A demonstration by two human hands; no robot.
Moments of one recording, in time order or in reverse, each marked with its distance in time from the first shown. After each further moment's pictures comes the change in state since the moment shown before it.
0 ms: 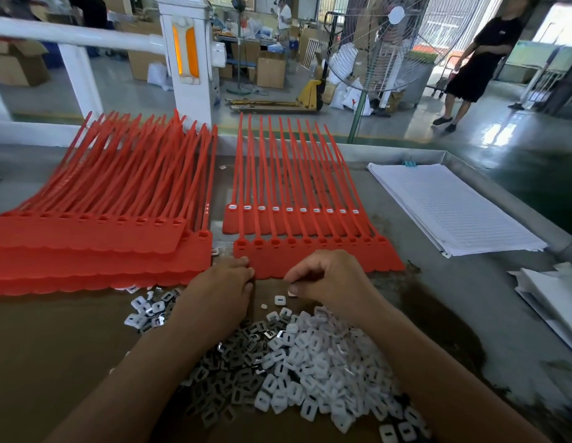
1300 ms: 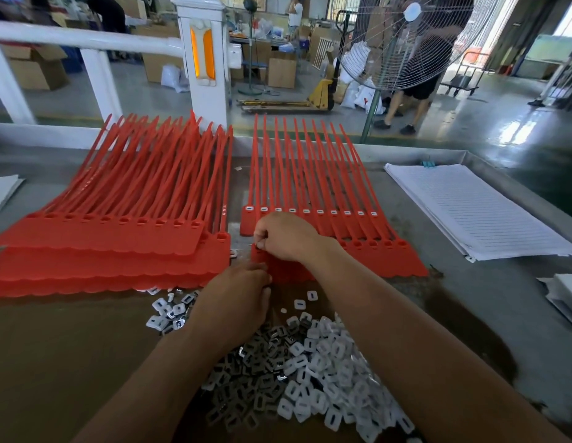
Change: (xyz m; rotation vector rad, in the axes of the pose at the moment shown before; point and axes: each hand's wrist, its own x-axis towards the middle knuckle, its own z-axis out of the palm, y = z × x) left_hand -0.005 -0.003 -0.003 -0.074 0.009 0.019; right_hand 0.108 -0.029 0.043 -0.595 -0.281 -0.041
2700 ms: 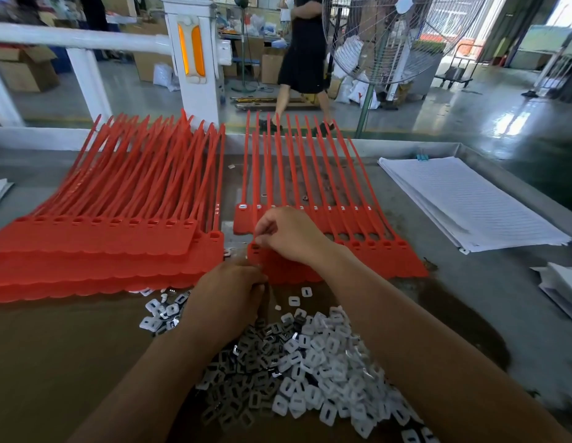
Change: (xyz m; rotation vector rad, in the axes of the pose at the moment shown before) left_hand 0.002 -0.002 -0.002 -0.068 0.062 -0.019; right_hand -0.014 0.013 0.001 0.283 0.184 0.026
